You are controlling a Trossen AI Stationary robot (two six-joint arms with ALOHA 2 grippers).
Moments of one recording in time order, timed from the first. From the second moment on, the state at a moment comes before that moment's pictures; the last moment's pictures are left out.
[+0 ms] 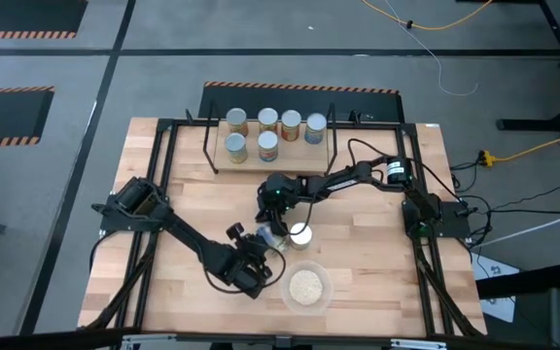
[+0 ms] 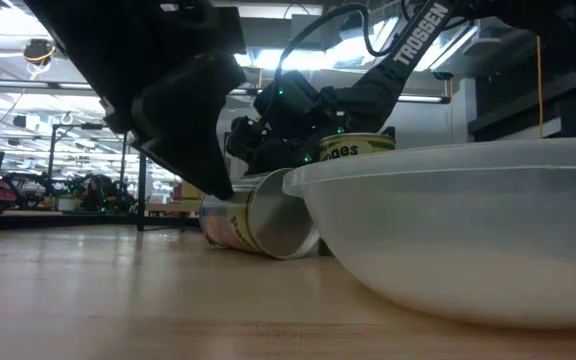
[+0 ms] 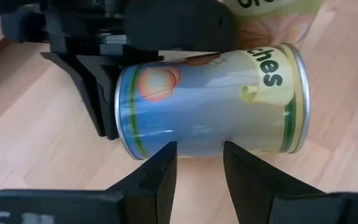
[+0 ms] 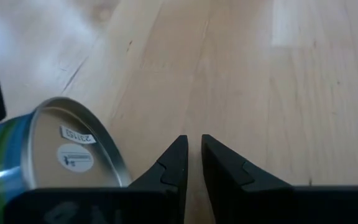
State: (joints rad) left arm -0.53 1.95 1.24 -0.62 -0.79 -1.04; right arm -0.09 2.24 1.30 0.20 -0.41 -0.08
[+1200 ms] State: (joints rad) left arm -0.52 1.89 1.24 -0.58 -0.81 -1.03; right arm -0.13 2.14 1.30 -0.12 -0.47 -0.17
